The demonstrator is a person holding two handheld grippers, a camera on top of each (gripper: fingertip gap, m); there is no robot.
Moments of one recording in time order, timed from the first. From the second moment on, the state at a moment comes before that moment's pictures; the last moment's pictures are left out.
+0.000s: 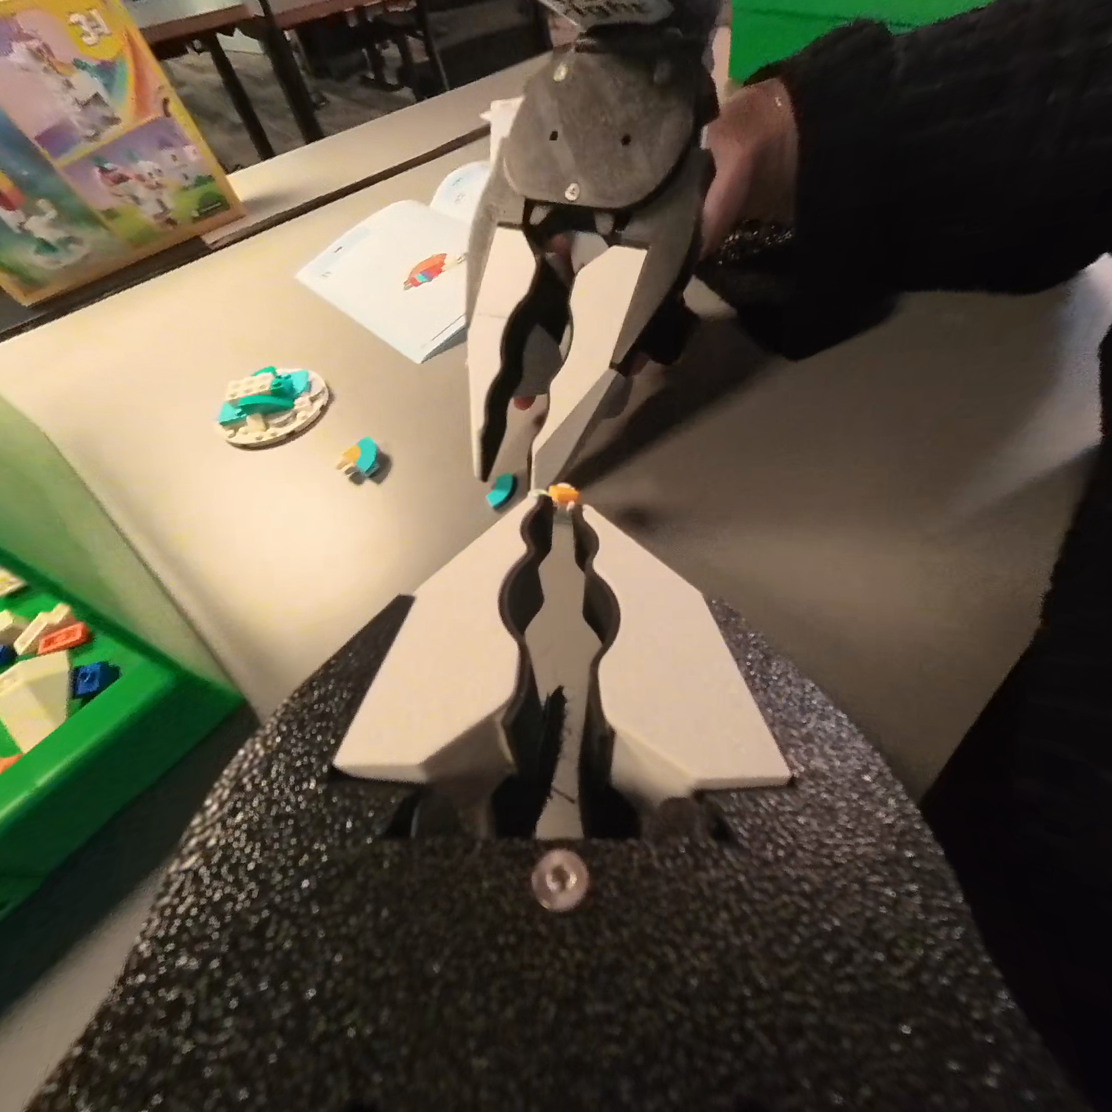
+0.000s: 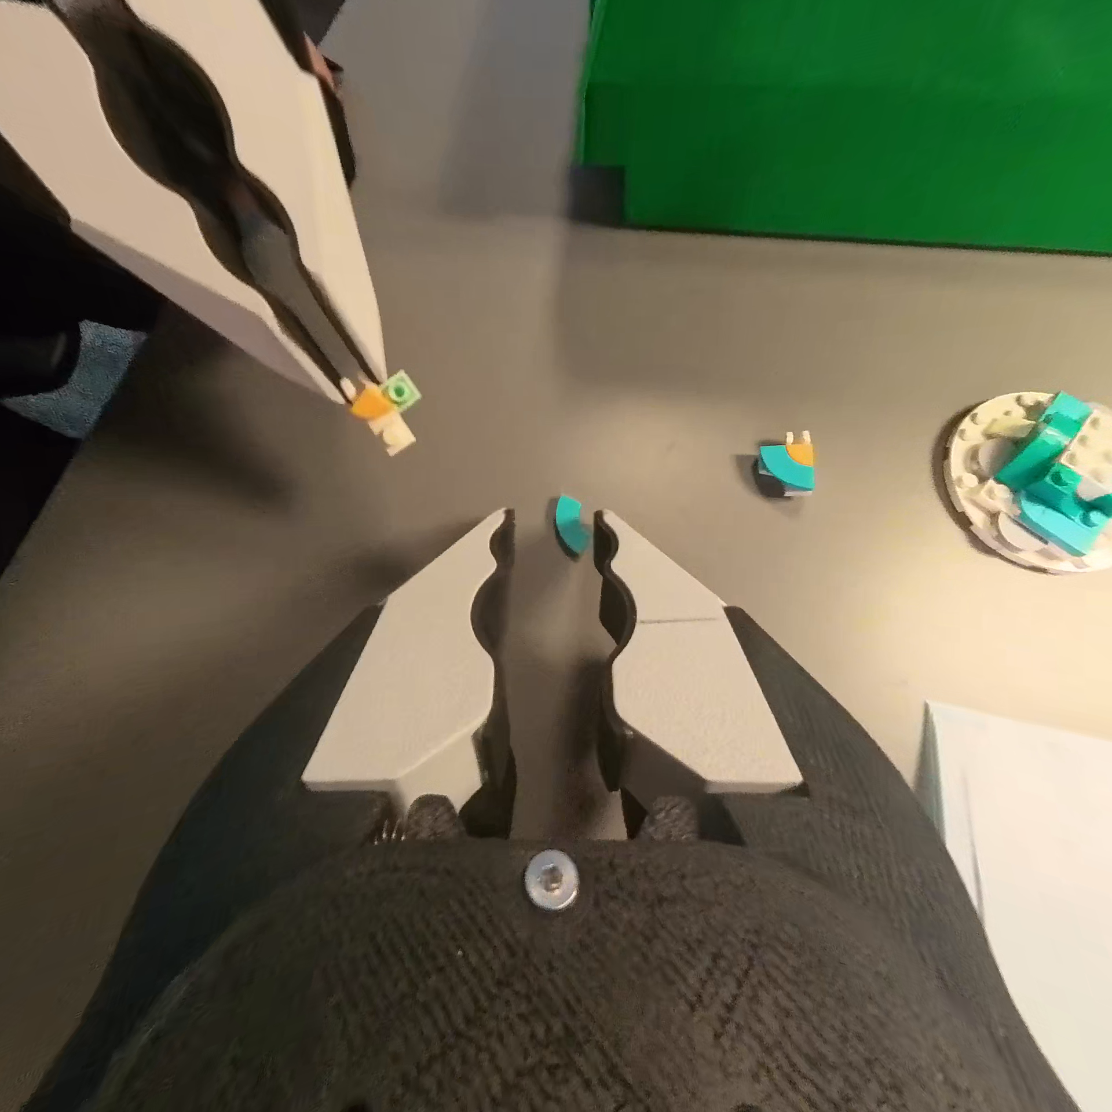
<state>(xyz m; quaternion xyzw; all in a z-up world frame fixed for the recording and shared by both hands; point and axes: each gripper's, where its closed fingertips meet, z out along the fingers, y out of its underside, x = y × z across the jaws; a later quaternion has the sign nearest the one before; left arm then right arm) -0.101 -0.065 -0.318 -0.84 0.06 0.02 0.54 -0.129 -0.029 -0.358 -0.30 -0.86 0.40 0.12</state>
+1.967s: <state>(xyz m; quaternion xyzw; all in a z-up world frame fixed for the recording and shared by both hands) -0.005 0.069 -0.282 -0.74 0.11 0.02 0.66 0.013 0.094 -0.290 -0.55 -0.65 0.42 0.31</state>
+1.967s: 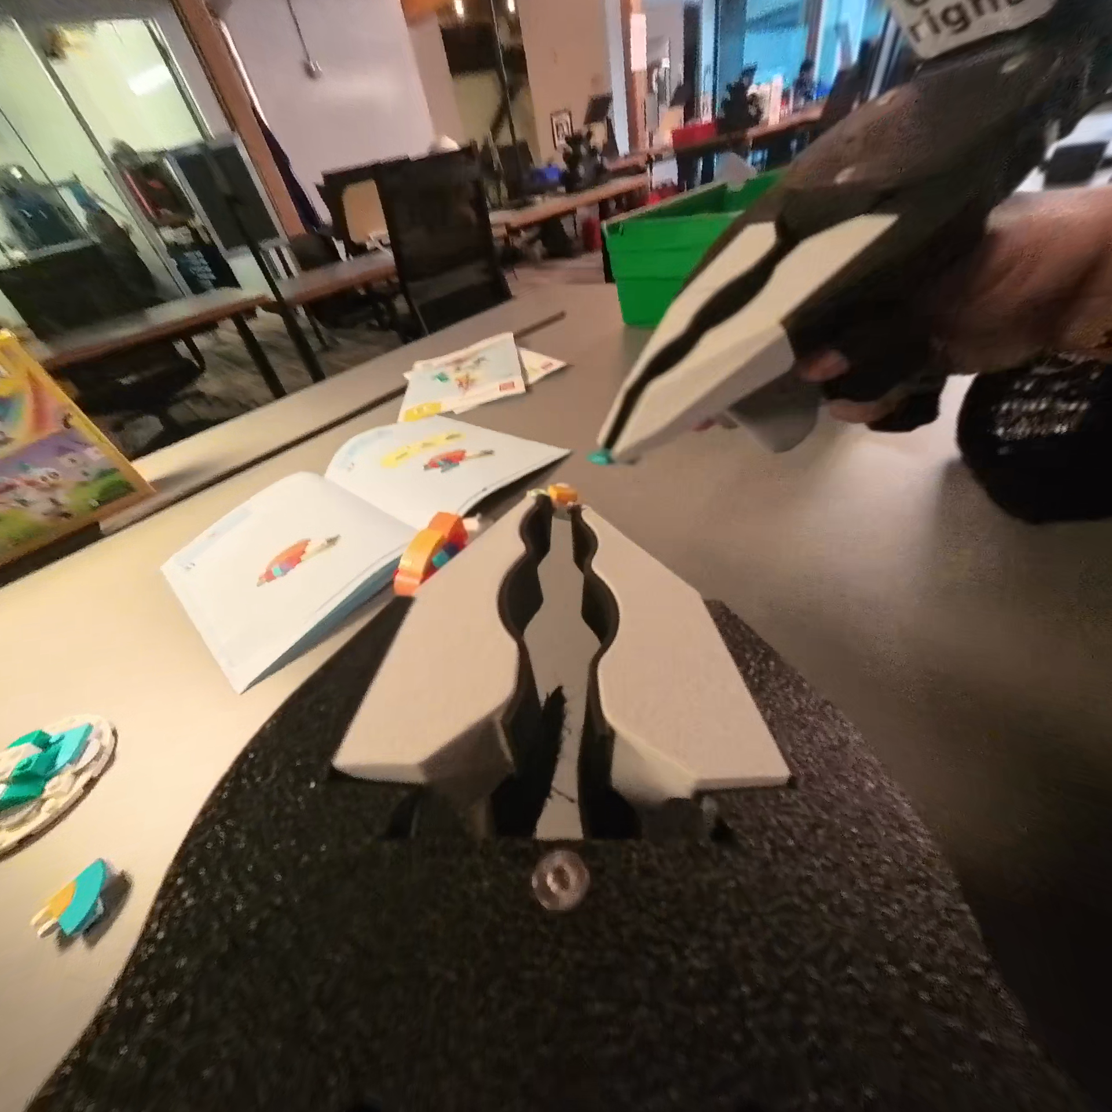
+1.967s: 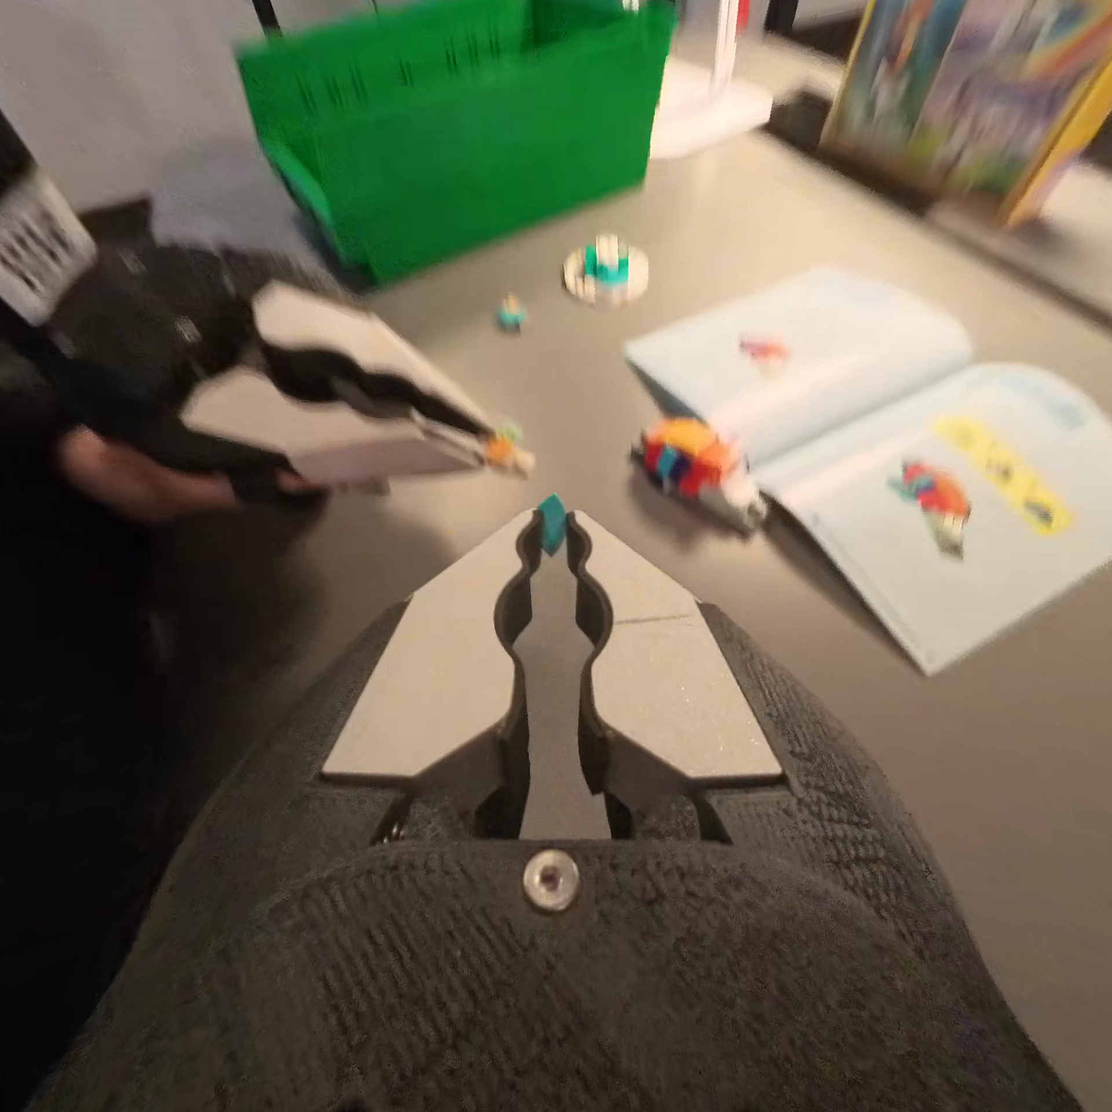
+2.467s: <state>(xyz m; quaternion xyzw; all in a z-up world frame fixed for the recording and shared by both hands) -0.001 0.060 -0.260 -0.68 0.13 0.03 0.72 -0.007 0.071 -0.254 -0.48 -0.68 0.44 0.32</state>
